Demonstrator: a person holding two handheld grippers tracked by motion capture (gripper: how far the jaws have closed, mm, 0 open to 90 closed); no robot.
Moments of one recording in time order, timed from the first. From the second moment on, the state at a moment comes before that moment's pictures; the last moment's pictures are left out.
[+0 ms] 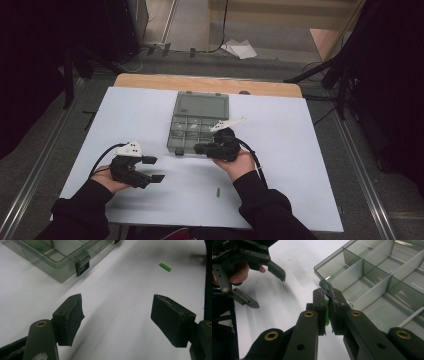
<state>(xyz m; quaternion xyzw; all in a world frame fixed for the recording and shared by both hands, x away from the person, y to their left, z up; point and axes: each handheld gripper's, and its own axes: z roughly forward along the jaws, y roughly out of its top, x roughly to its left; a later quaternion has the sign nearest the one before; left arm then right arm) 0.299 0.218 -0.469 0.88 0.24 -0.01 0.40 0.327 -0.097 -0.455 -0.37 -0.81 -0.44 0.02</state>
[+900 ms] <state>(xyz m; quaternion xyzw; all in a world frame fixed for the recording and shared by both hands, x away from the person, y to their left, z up) 0.299 0.219 -0.470 0.88 0.24 -0.01 0.41 0.358 -0.078 -0.447 -0.39 -0.81 -0.44 0.02</state>
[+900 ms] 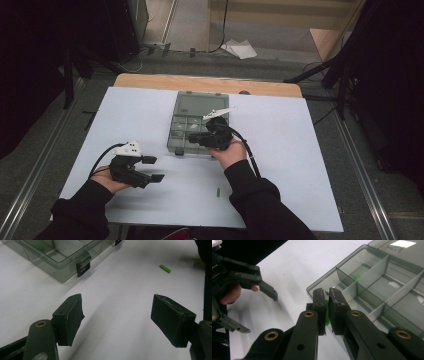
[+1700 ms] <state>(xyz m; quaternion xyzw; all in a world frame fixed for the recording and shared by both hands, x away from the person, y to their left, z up) 0.299 0.218 -0.469 0.88 0.23 -0.01 0.41 0.380 -0.063 -0.448 -0.39 -0.81 -0.44 0.01</state>
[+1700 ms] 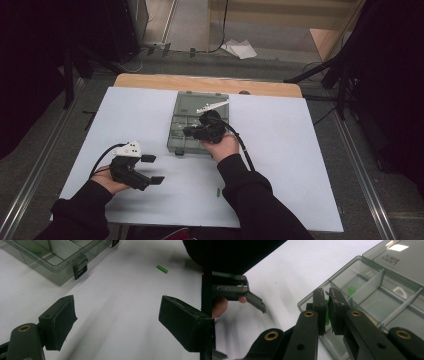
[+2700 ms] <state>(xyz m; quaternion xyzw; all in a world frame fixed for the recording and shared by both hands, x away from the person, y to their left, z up) 0.299 0.218 -0.469 0.88 0.23 0.00 0.41 0.416 -0.041 -0.454 -0.42 -0.80 -0.43 -0.01</state>
